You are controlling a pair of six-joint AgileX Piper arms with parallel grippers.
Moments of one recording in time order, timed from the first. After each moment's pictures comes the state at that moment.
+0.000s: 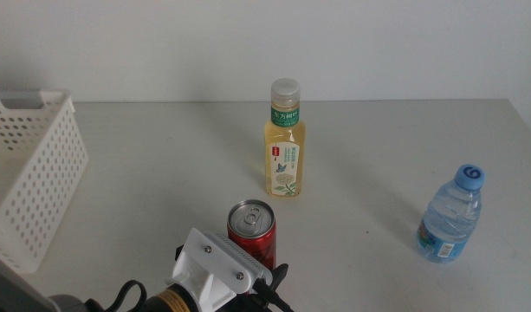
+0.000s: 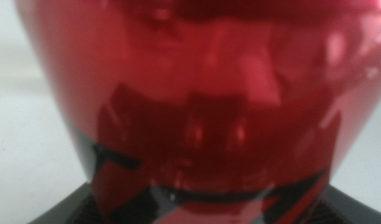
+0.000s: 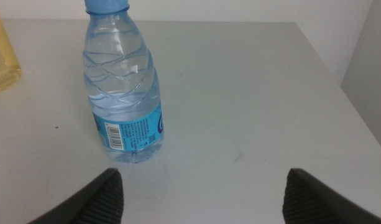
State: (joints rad) left arm -0.75 1.85 -0.33 -0.03 -1.14 -0.05; right arm -0.03 -0.01 0.03 0.08 0.34 -0.08
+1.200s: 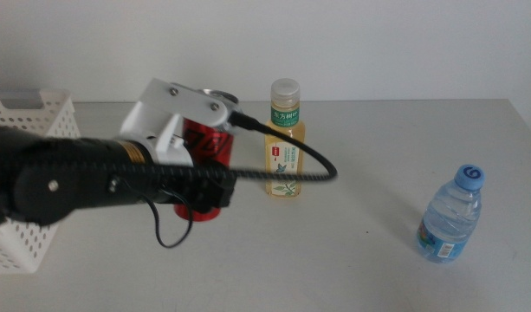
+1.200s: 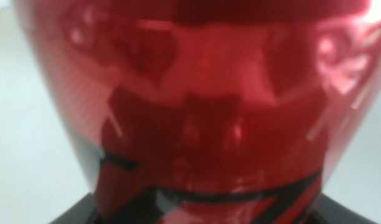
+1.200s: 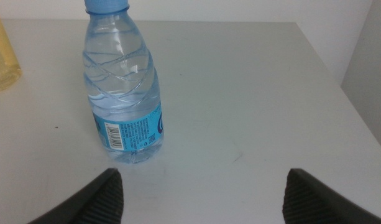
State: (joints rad) left arm -0.56 1.31 -0.81 -0.17 0.24 0.12; right arm -0.03 -0.01 0.03 0.08 0.34 -0.08
